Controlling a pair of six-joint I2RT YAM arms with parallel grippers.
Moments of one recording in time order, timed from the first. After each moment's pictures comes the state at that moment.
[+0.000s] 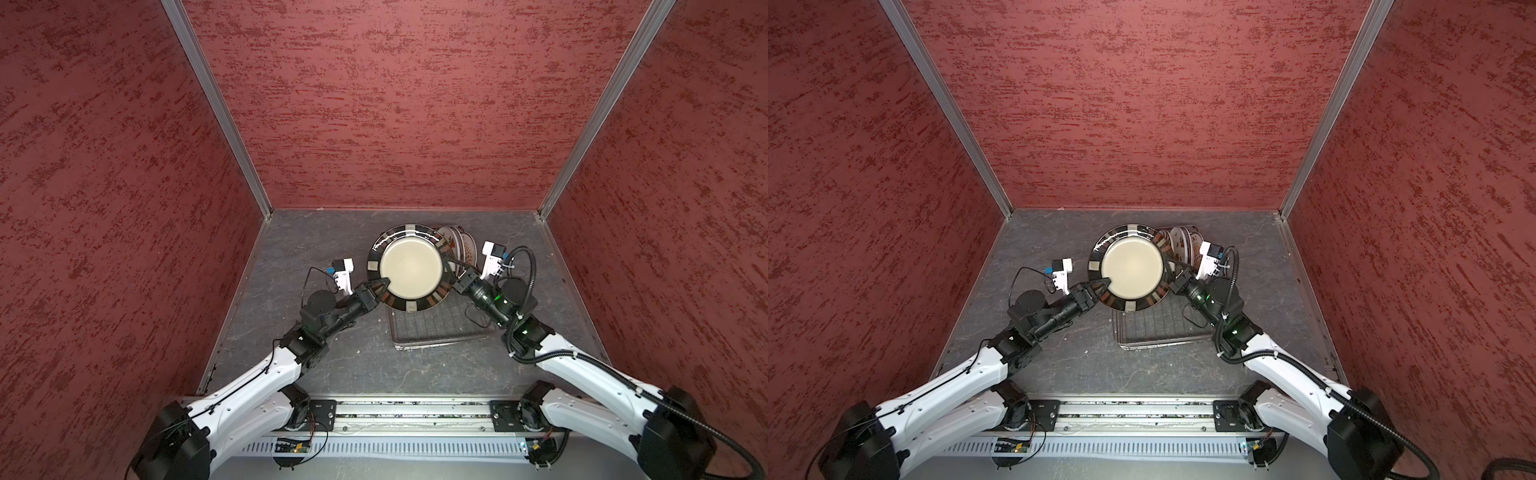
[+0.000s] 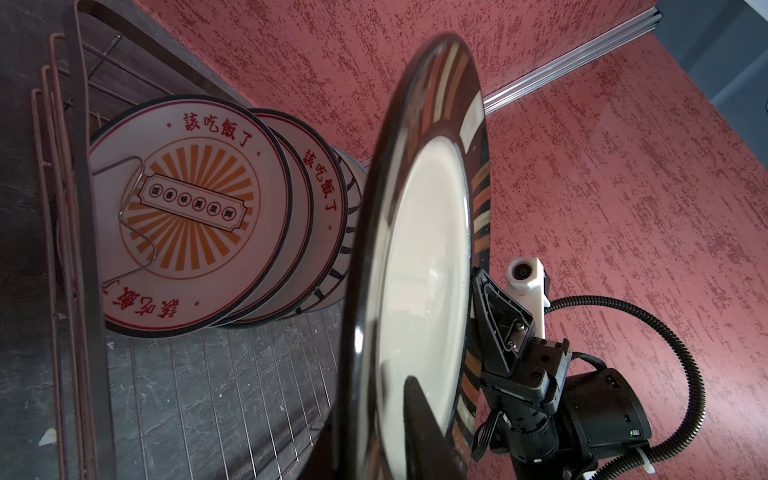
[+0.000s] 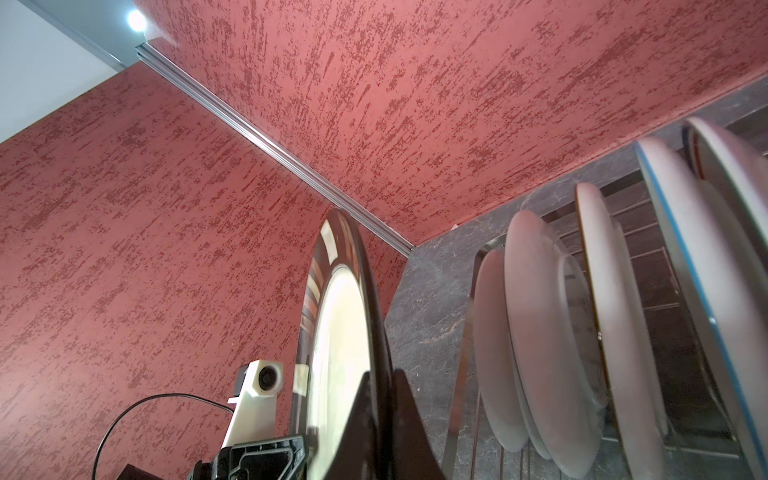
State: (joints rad) left arm -0.63 0.90 0.42 0.43 0.21 -1.11; right arm 0.62 1.01 0.55 0.53 -0.04 0.95
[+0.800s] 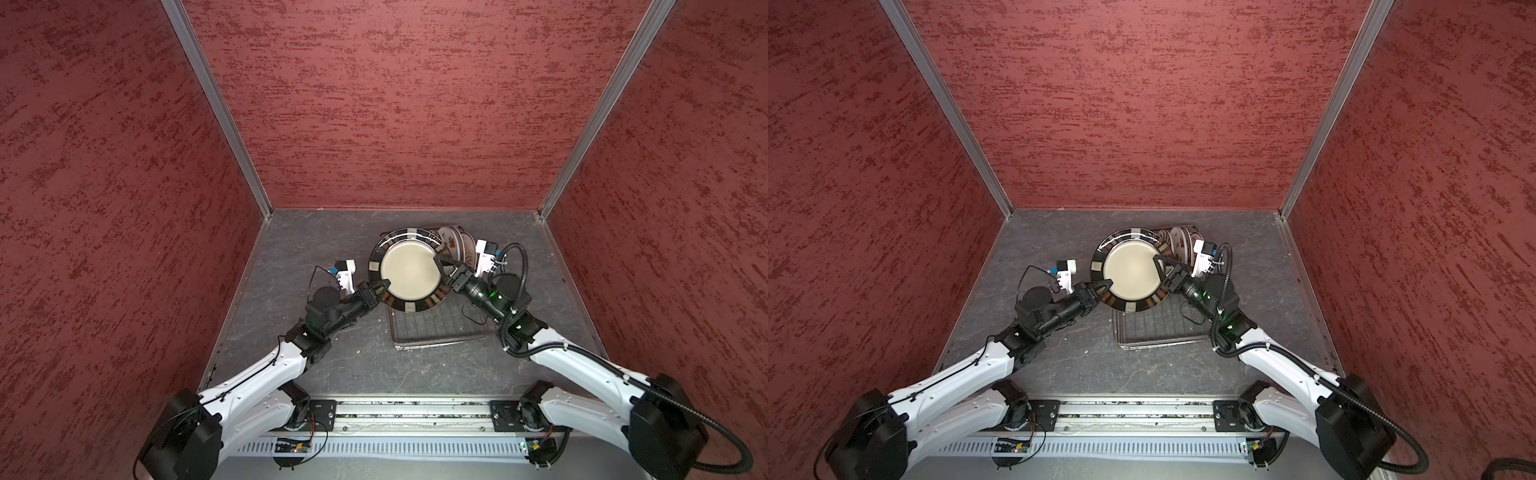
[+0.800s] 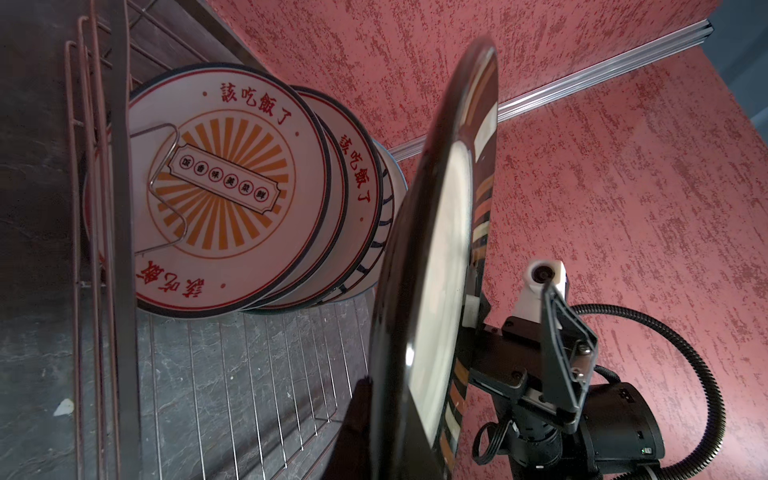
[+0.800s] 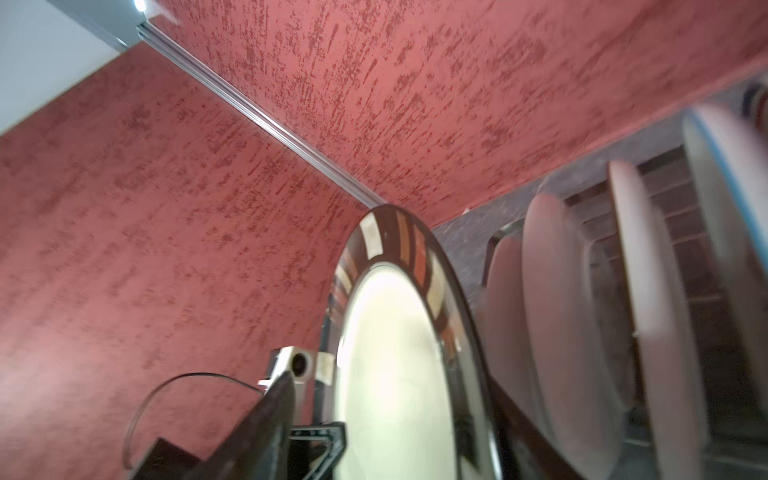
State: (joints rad) left arm -0.59 0.97 0.43 0.44 0.25 -1.17; right arm 0.61 1.09 0.57 0.57 -0.14 0.95
